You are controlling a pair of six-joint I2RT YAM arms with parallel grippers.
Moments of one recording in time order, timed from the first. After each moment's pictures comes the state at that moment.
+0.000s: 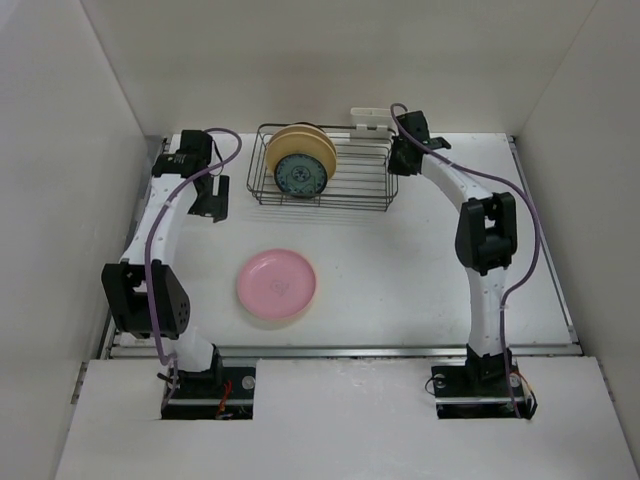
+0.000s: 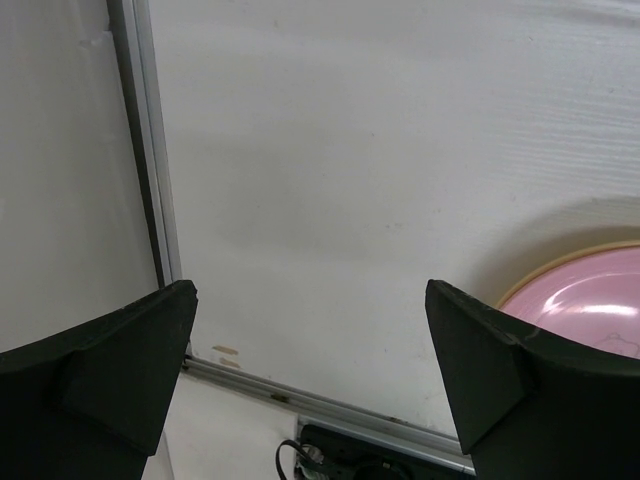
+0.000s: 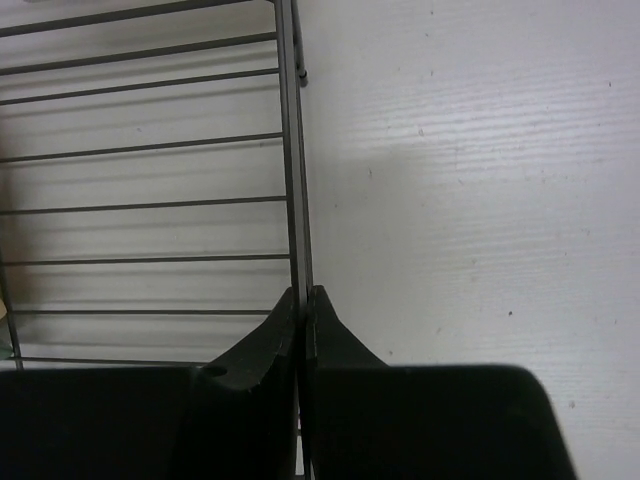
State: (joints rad) left arm -0.05 1.60 1.53 -1.07 -0.32 0.01; right arm 0.26 2.23 1.97 -0.56 0.15 0.41
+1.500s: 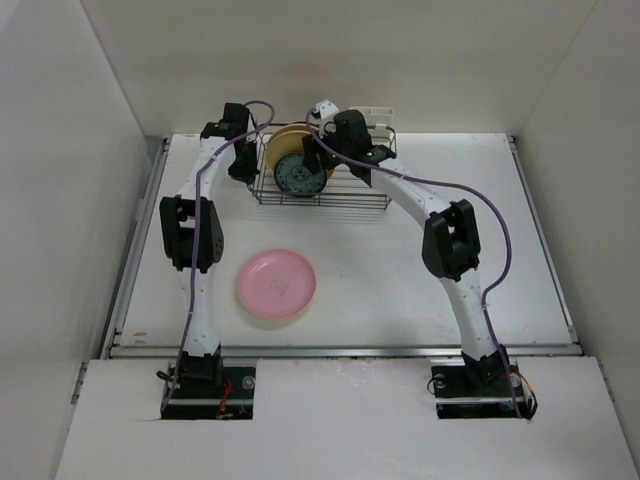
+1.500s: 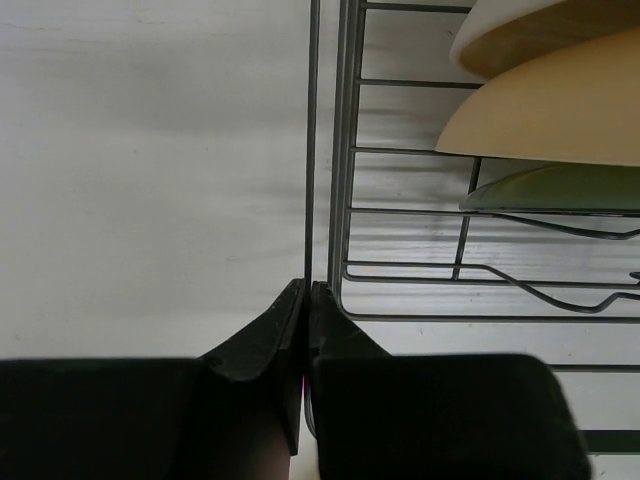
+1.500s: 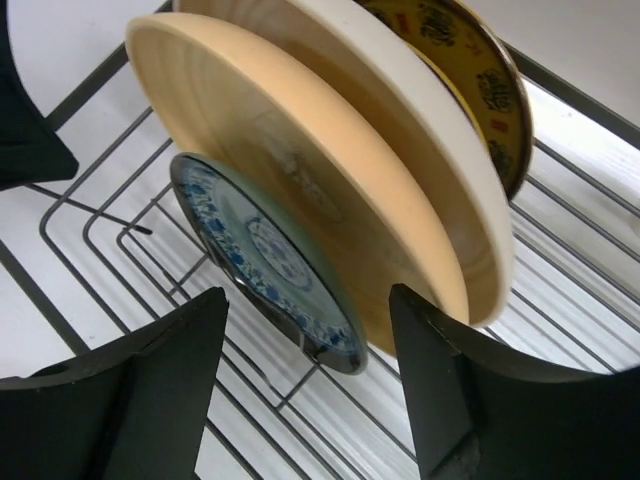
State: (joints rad) left arm -0.12 2.25 2.13 -0.96 0.00 -0.13; right arm 0.53 2.35 2.18 -0.27 -0.15 0.00
